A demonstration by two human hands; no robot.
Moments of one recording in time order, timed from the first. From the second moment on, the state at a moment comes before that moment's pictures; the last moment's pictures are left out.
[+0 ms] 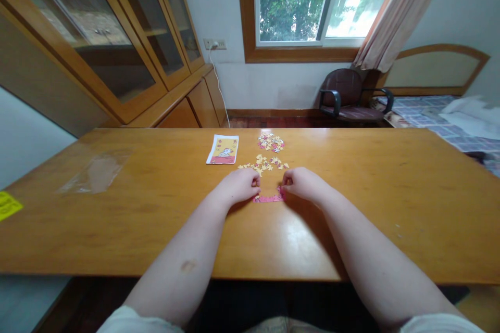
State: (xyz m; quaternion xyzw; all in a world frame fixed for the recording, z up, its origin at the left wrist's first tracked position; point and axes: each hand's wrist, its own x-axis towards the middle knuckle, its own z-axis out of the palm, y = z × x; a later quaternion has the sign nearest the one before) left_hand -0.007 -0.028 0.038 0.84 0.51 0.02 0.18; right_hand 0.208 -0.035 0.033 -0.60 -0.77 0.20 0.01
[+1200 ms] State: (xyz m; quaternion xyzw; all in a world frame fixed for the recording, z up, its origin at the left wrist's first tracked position) left_hand -0.013 -0.023 0.028 0.83 0.52 0.00 0.19; right_hand 0.210 -0.034 0.027 -0.57 -0.78 0.26 0.03
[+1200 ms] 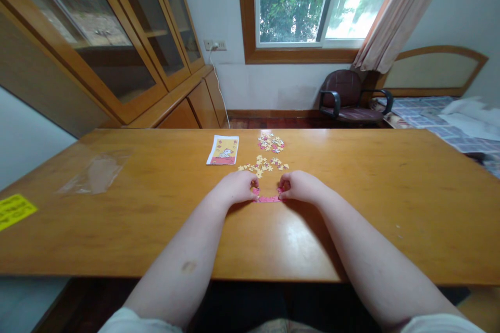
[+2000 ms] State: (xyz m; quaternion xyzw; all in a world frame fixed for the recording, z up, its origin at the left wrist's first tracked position) left_hand -0.007 -0.032 0.037 0.82 0.50 -0.05 0.25; right_hand 0.215 -0.036 0.023 -0.53 -0.80 0.29 -0.02
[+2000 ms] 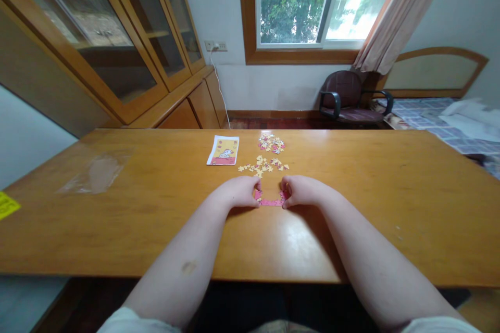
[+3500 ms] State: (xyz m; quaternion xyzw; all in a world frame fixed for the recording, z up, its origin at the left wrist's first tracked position) left_hand -0.015 0.028 -0.010 0.71 0.60 0.36 0.08; right_hand 0.238 0.031 -0.021 -0.63 -0.64 0.25 0.36
